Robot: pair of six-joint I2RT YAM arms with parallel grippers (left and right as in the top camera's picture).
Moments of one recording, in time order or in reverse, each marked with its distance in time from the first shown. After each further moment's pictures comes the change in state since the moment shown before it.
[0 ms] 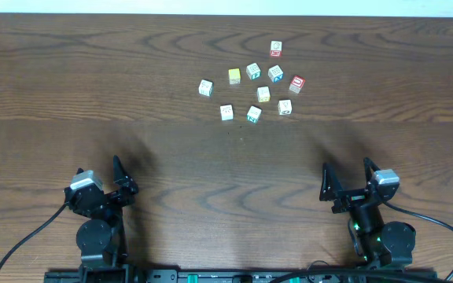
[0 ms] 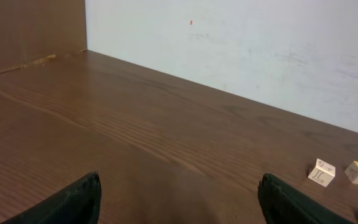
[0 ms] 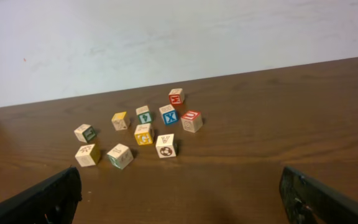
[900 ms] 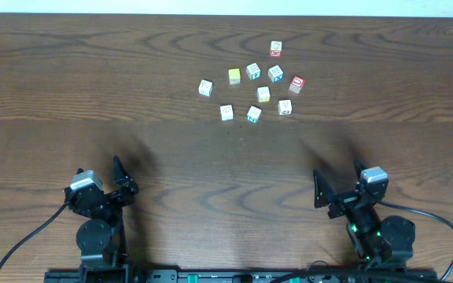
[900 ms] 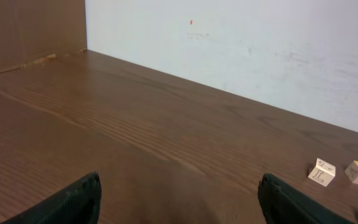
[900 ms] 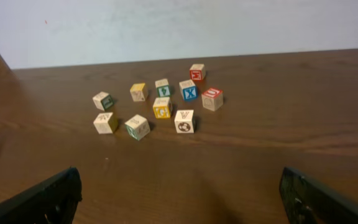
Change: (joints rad) left arm 0.000 0.001 0.000 0.000 0.000 0.000; right arm 0.002 0.084 0.056 -0.076 -0.111 -0.087
